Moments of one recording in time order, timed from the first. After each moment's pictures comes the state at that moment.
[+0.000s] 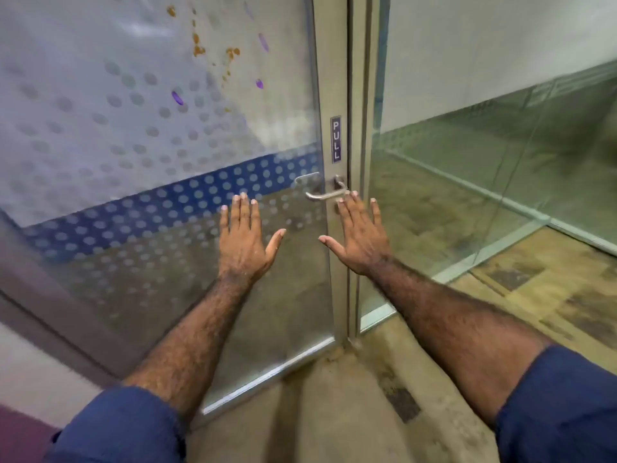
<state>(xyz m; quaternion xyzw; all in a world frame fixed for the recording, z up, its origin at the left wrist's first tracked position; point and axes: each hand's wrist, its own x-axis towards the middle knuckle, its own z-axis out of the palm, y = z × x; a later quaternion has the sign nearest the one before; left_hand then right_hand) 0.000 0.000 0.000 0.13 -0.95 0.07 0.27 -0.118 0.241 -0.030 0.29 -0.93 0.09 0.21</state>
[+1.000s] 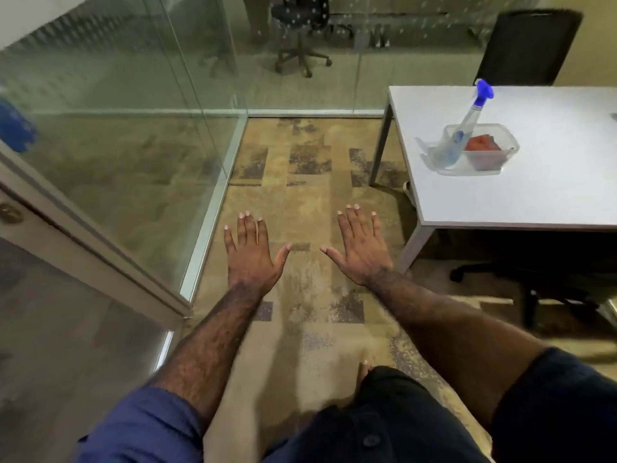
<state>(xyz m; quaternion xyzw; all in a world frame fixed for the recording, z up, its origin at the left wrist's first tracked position) 0.029 0.368 -0.164 -0.33 -0.94 0.01 0.05 0.170 0.587 -0.190 -0.21 -0.98 -0.02 0.05</state>
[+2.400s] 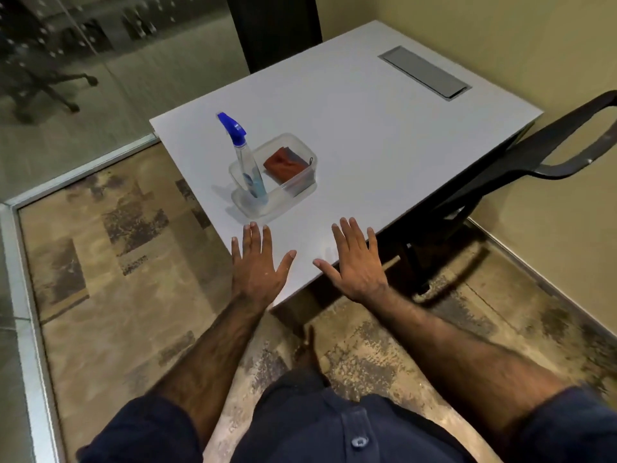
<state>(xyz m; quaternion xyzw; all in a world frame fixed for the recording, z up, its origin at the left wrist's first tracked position) 0.113 0.959 -0.220 -0.61 -0.79 -0.01 -0.04 0.342 1.018 -0.232 -0.53 -0.84 0.10 0.02</state>
